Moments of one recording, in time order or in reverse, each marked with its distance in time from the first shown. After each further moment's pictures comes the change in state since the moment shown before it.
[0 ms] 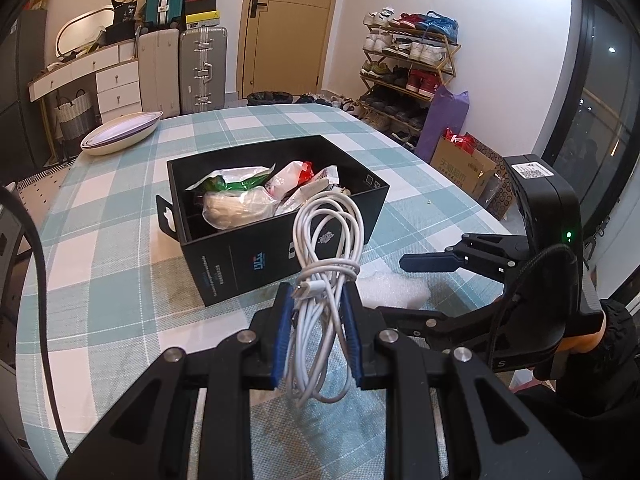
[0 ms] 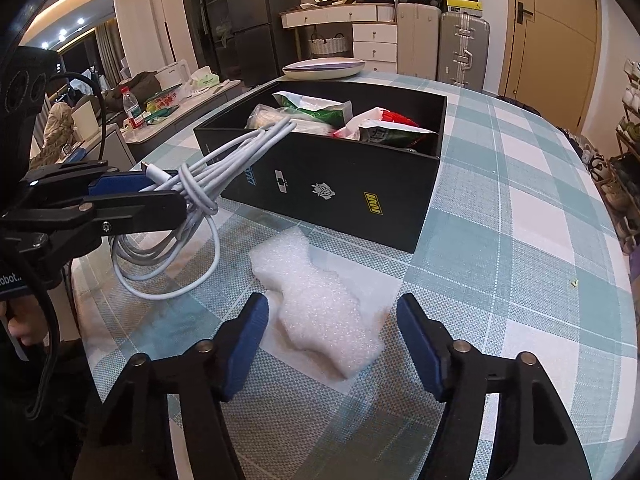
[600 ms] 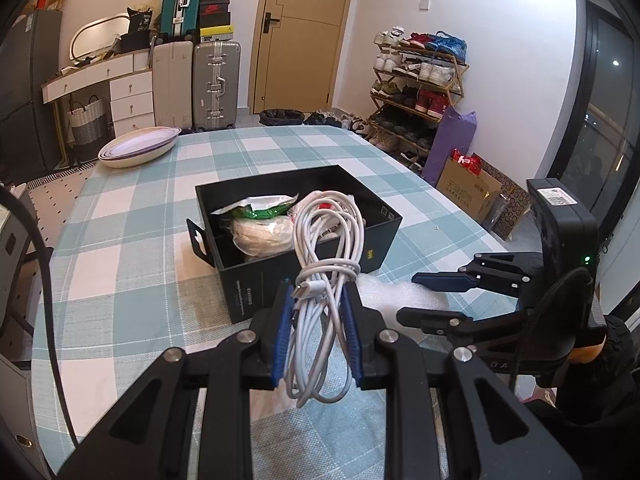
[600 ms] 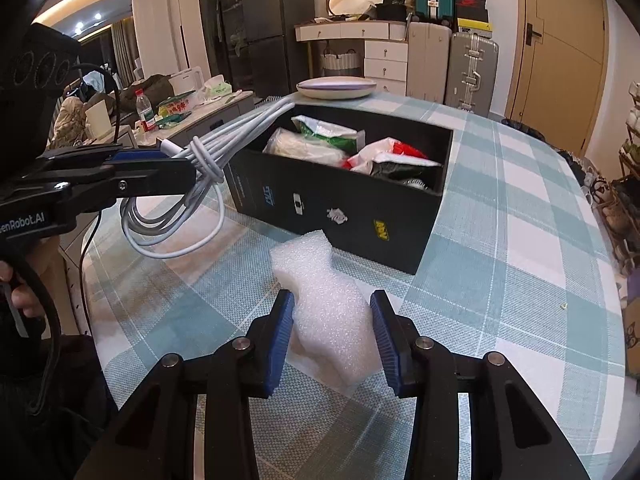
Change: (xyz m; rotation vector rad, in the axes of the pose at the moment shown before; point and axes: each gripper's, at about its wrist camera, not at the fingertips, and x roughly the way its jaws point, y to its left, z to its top) left arm -0.020 0.010 0.010 -0.028 -0.068 0.026; right arm -0.023 0.003 0.006 -0.043 -0.075 0.011
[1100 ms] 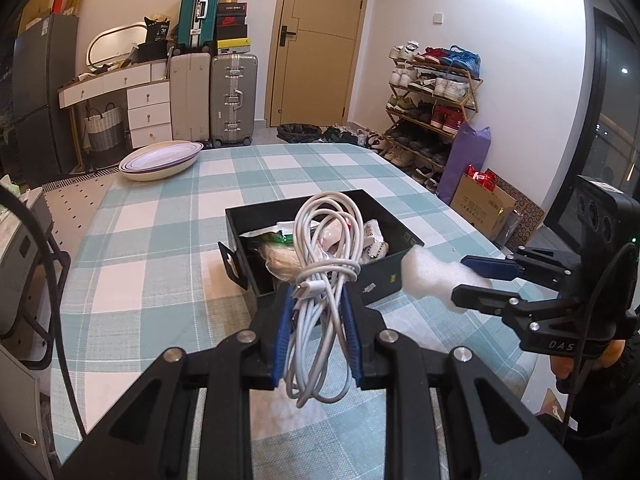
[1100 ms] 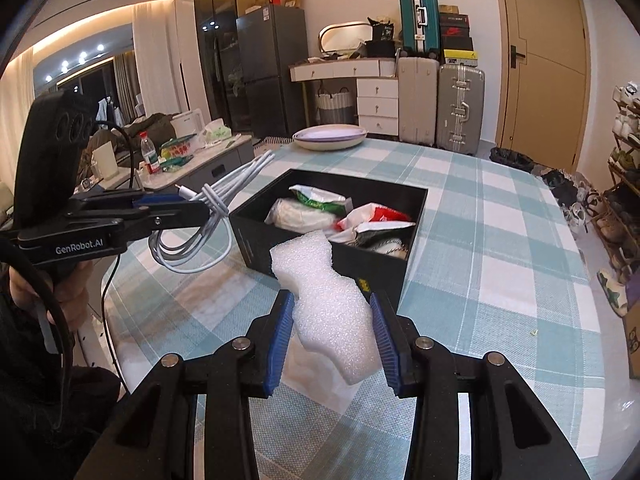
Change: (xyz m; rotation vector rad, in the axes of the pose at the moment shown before) left arm -0.008 0.016 0.013 -0.020 -0.049 0.055; right arm -0.046 -0.008 0.016 0.045 -0.145 -0.008
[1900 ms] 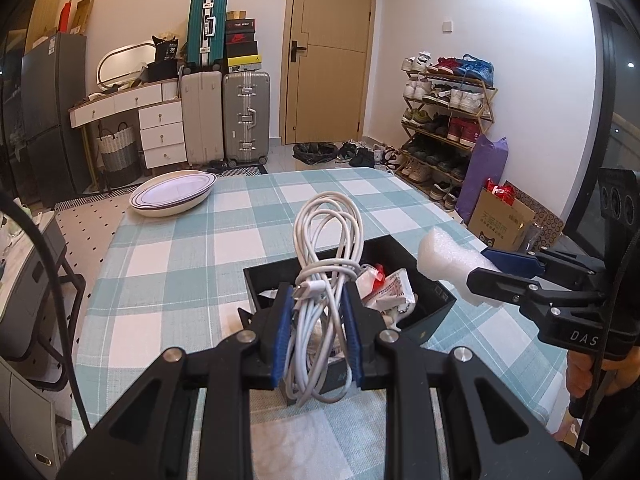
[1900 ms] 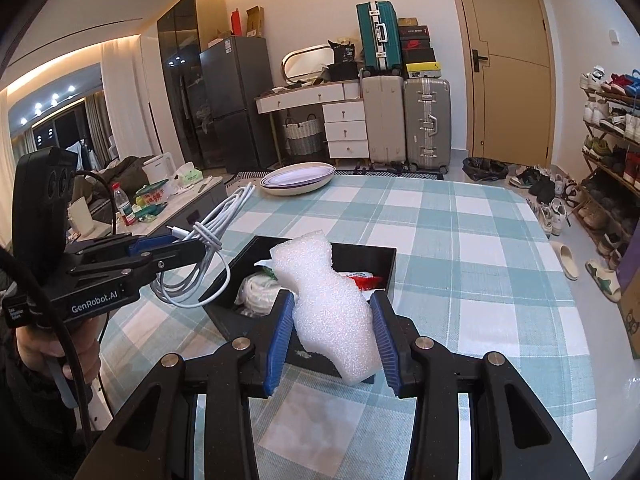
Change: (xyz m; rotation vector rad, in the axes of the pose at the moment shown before) left arm 0.023 0.010 0.042 0.022 -0.051 0.067; right arm 0.009 -0.018 0.055 0.123 -0.075 -0.065
